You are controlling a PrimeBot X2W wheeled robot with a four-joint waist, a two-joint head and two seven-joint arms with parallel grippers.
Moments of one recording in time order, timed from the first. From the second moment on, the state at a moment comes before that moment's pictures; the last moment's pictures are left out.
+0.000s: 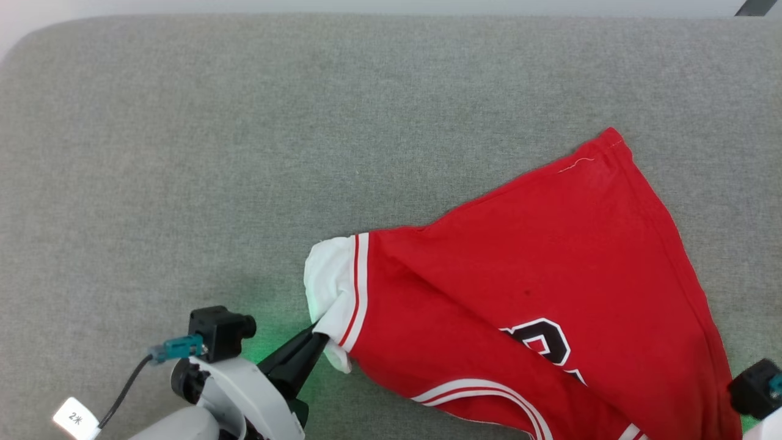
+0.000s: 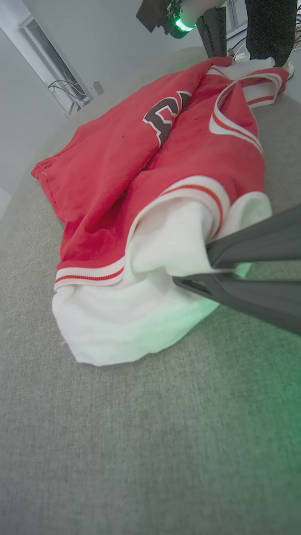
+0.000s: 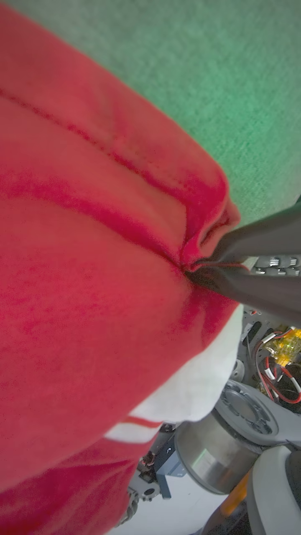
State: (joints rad) left arm -0.48 0.70 -1.03 0.12 -1.19 0.00 -0.26; right arm 0.05 -0.89 0.40 -0.15 0.90 0.13 0.72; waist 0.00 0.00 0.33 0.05
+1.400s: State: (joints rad) left arm -0.53 0.57 -0.96 0.21 -1.14 -0.10 -0.26; right arm -0.90 -0.79 0.78 0.35 0.86 0.13 0.54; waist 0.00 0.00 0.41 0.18
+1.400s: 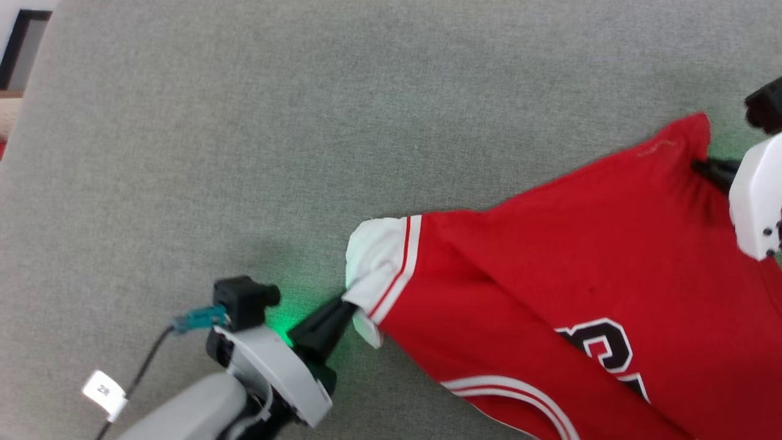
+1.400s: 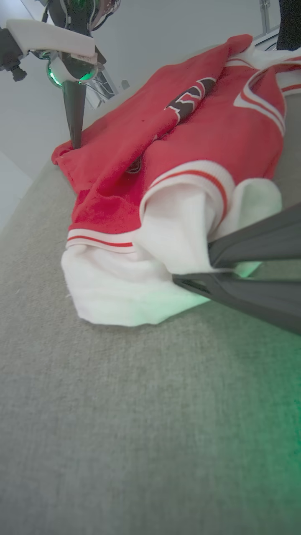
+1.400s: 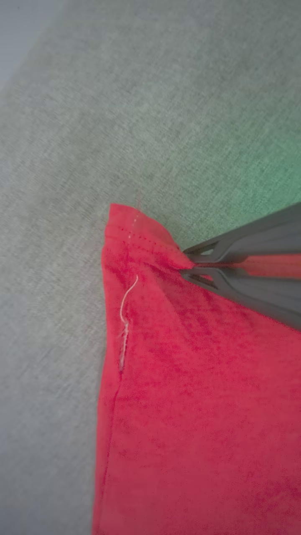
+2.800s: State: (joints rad) left arm -1.16 0.54 -0.66 0.43 -1.39 -0.13 -0.25; right arm -1.38 -0.44 0.45 0.94 0.68 0.13 -0.23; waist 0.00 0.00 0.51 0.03
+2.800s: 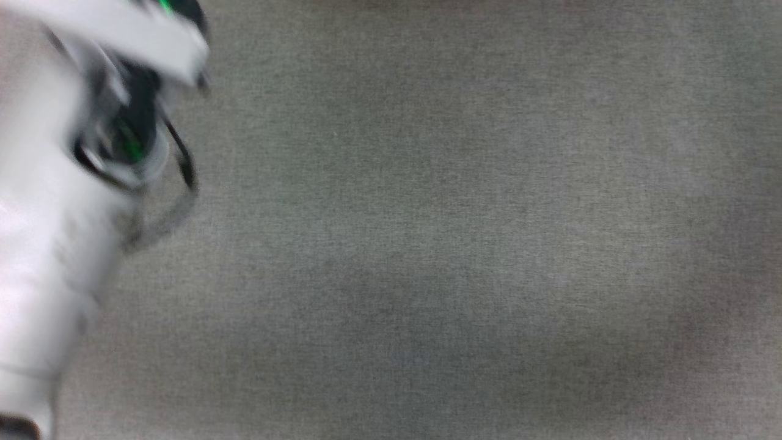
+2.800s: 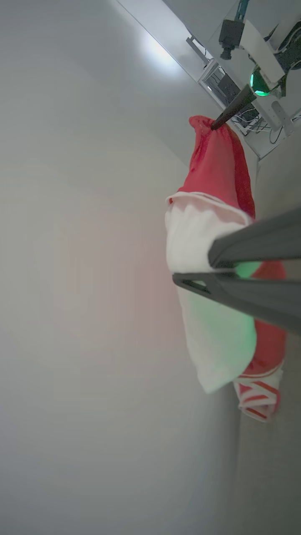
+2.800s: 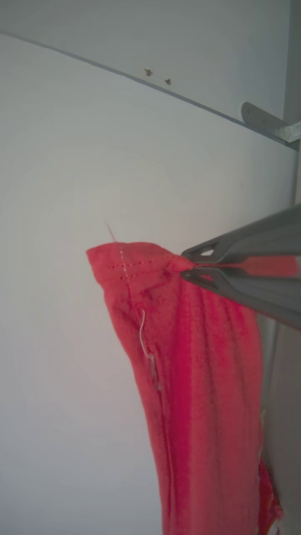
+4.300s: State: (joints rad) left arm -0.16 0.64 -0.54 -0.19 -0.99 -0.12 -0.21; right arm 0.03 -0.51 -0.06 -0.26 0.74 0.13 0.22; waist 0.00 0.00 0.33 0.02
